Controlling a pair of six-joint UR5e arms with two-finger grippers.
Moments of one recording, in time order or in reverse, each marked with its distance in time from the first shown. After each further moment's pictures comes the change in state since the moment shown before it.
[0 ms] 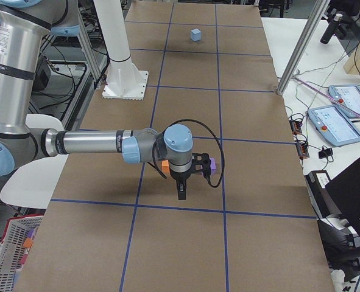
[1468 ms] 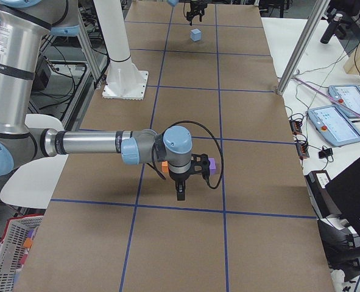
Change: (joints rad) left arm 0.533 0.095 0.017 -0.289 0.236 0.000; right arm -0.001 -0.005 -0.002 0.001 0.008 -0.004
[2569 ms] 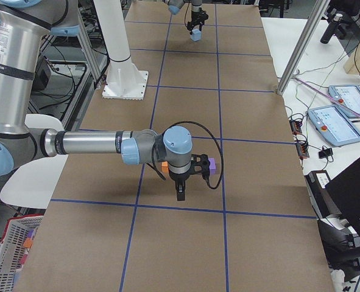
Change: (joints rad) left arm 0.078 -0.103 0.137 -0.003 0.011 -0.081; right arm -0.001 0.000 -0.002 0.000 0.000 -0.001
